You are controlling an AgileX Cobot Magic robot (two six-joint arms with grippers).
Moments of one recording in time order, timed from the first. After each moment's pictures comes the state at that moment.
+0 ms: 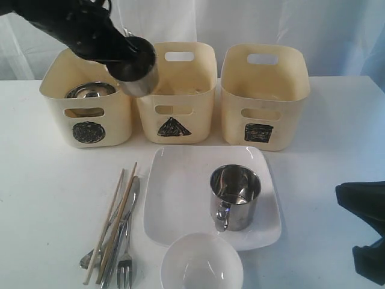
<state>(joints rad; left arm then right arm) -0.47 1.69 -1.52 0.20 0.60 -0.05 0.48 0.56 -0.48 0.14 0.57 -0.10</state>
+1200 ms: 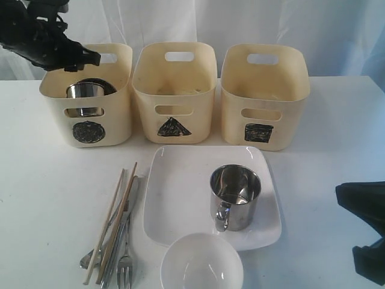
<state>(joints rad) -0.25 1.83 -1.52 0.17 0.44 -0.14 0.48 0.56 -0.48 0.14 0.57 -0.10</state>
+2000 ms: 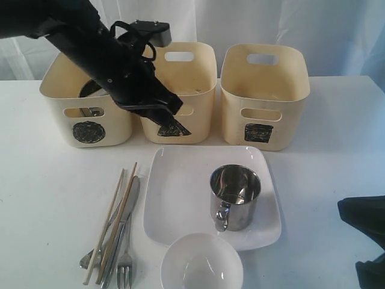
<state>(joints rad) -0.55 1.77 -1.52 -0.45 0.93 0.44 0.48 0.56 -0.48 0.15 0.64 -0.09</state>
